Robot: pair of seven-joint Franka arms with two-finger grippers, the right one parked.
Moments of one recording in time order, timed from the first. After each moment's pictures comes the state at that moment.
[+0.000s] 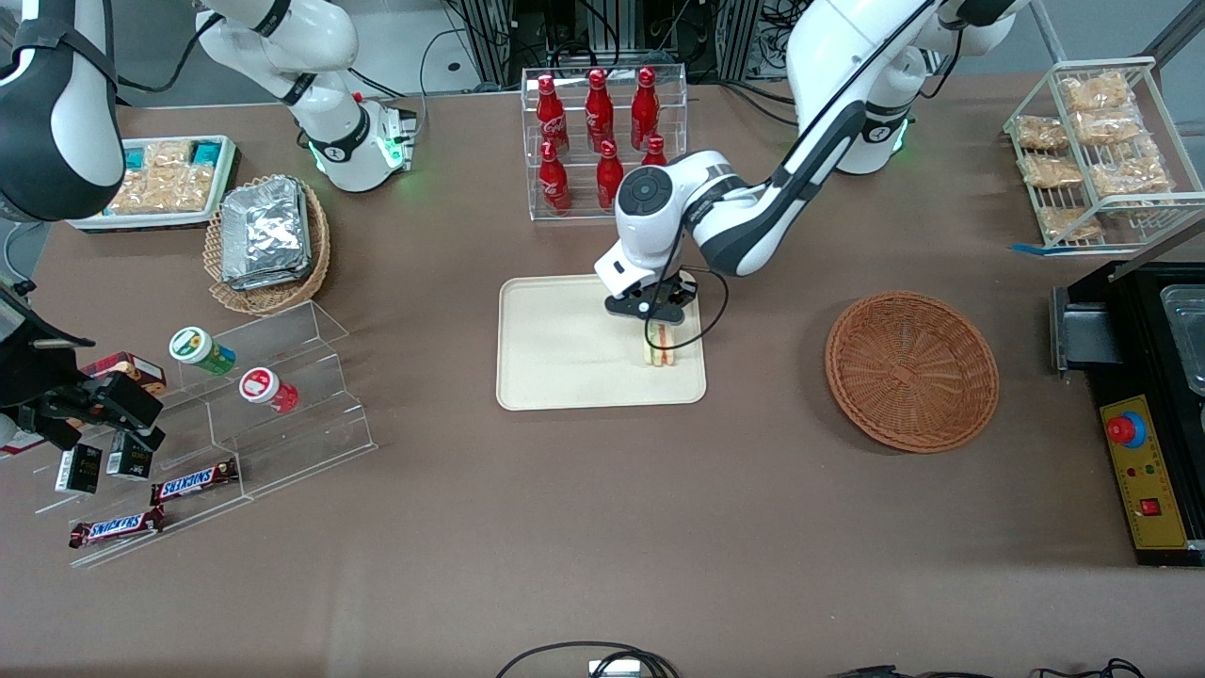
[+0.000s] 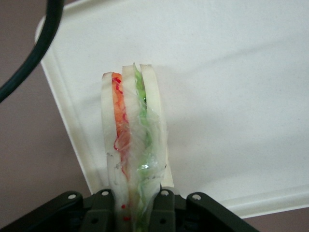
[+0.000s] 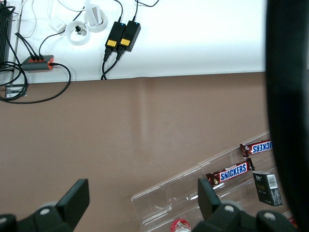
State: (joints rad) arm -0.39 0.49 -0.51 -2.00 0.39 2.32 -0.87
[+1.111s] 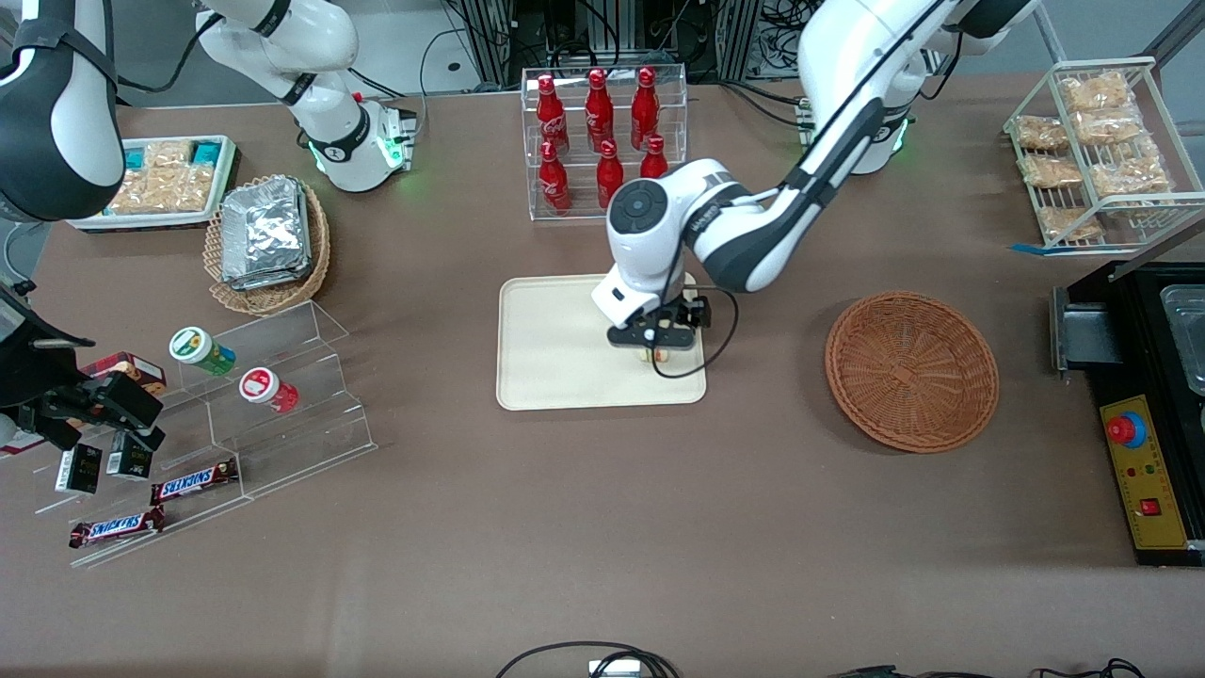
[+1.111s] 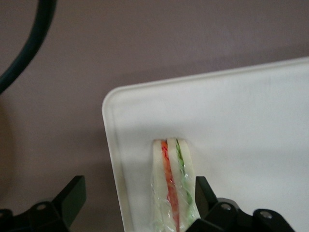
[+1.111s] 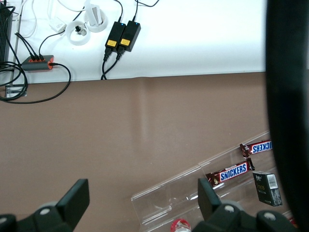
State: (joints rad) arm -0.33 0.50 -0.50 -1.77 0.40 2.12 -0.92
